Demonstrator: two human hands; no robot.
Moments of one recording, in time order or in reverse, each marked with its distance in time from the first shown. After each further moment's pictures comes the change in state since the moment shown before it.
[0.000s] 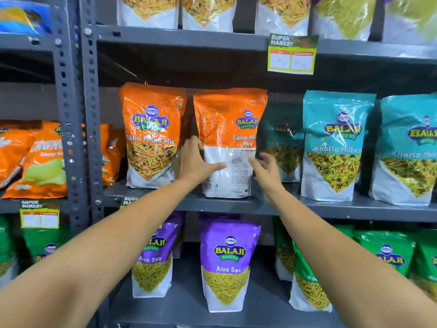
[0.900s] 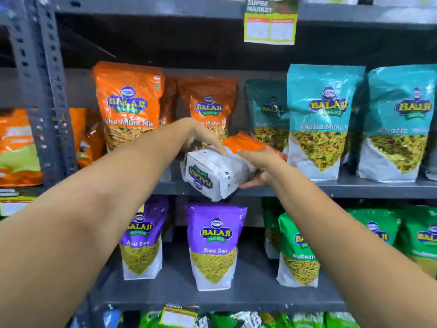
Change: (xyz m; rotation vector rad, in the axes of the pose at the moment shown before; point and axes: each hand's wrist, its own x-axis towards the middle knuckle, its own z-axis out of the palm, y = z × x) left_hand 0.044 0.076 0.004 0.153 -1.196 -0.510; right_hand -0.029 -0.042 -0.029 -0.116 -0.157 0.562
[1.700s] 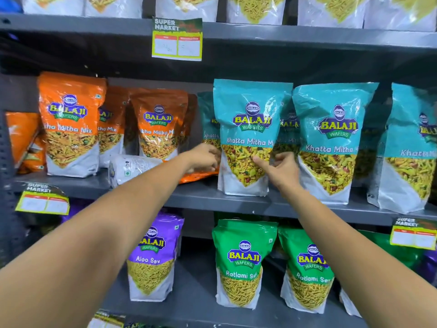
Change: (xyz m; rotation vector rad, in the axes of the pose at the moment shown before) left_hand 0.061 0.148 0.118 -0.449 0.373 0.450; right_hand 0.063 0.027 -0.251 -0.250 0.402 -0.547
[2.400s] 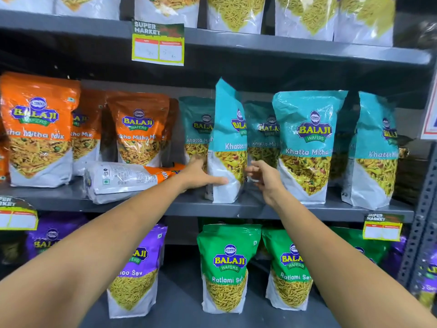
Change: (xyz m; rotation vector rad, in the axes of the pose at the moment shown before) left_hand -0.003 -0.016 0.034 0.180 0.071 0.125; right_hand 0.004 0.011 0.002 0.509 -0.139 0.256
